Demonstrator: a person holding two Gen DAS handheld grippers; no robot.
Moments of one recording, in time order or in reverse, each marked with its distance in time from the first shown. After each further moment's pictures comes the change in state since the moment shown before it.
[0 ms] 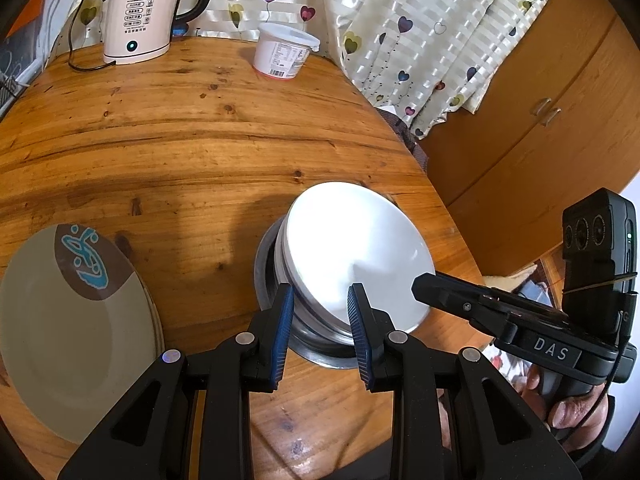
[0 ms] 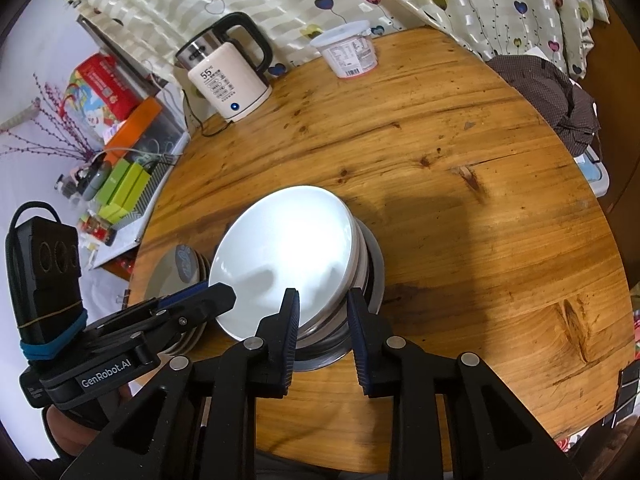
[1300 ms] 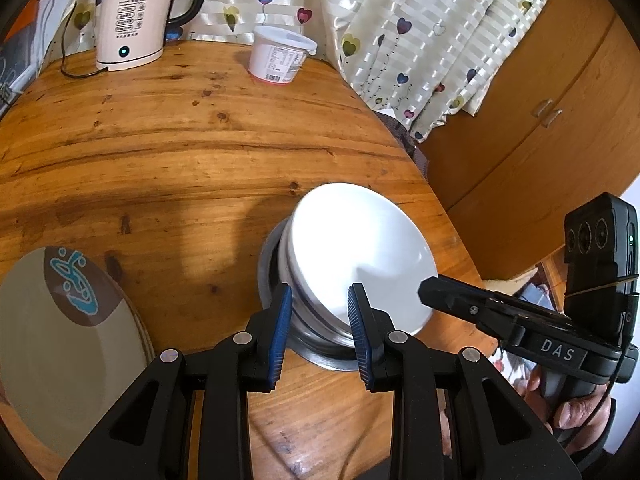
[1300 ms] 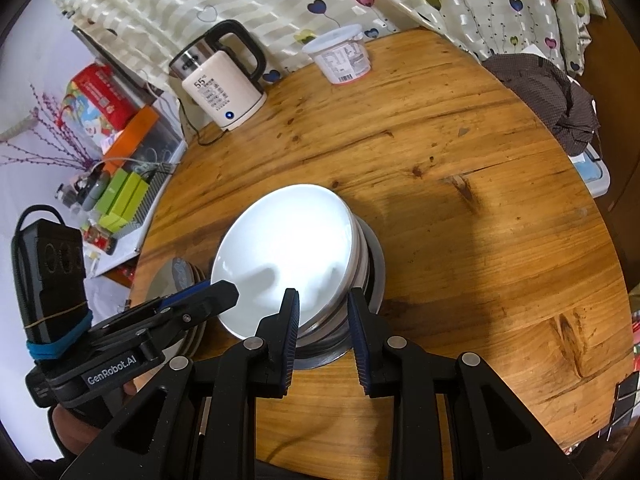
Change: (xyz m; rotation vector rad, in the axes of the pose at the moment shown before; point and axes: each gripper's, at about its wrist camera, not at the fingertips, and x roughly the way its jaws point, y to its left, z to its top) left arm 0.012 0.003 0.016 0.004 -0.011 -0.005; right arm 0.000 -0.012 0.011 0.018 -0.012 0.012
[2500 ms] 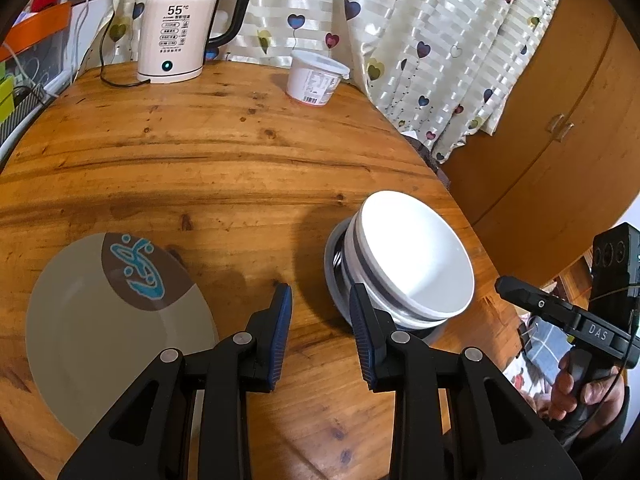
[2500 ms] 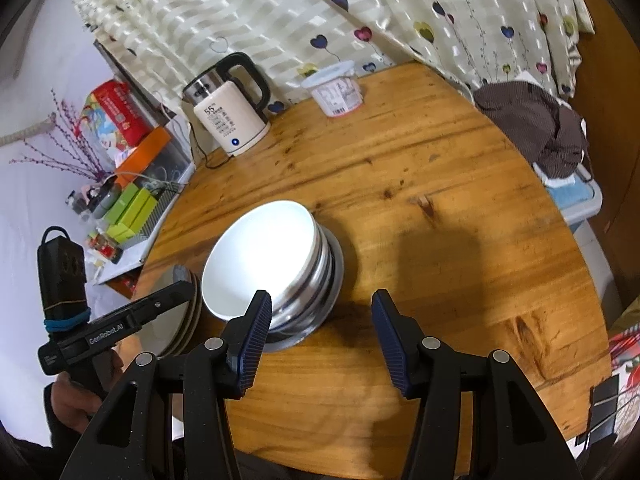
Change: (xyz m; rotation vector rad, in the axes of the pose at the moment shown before) left arm -0.025 0.029 -0.022 -0.006 -0.094 0.078; right arm -0.035 -0.029 -0.021 -0.028 -0.114 0.021
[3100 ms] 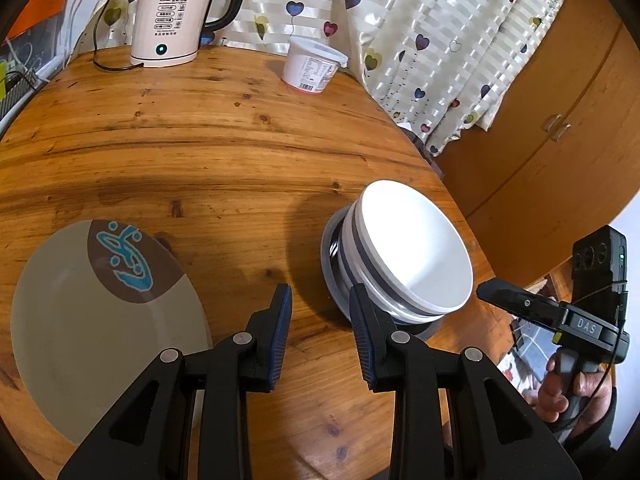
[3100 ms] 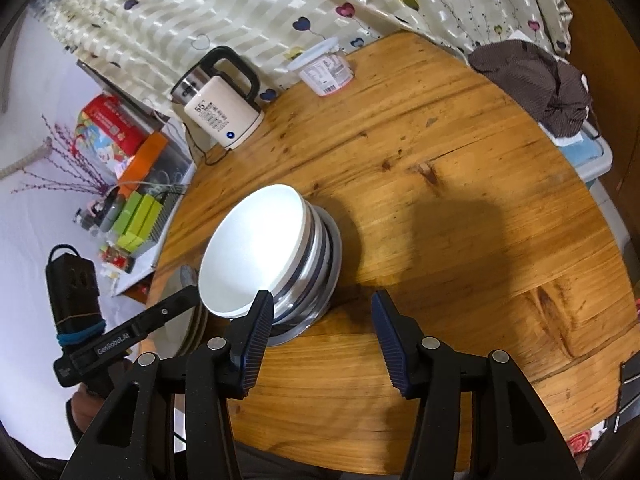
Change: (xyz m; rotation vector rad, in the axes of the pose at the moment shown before) left arm 0.007 0.004 -0.001 -0.019 0.041 -0.046; right arm 0.014 -0.013 -0.002 0.107 0.055 0.065
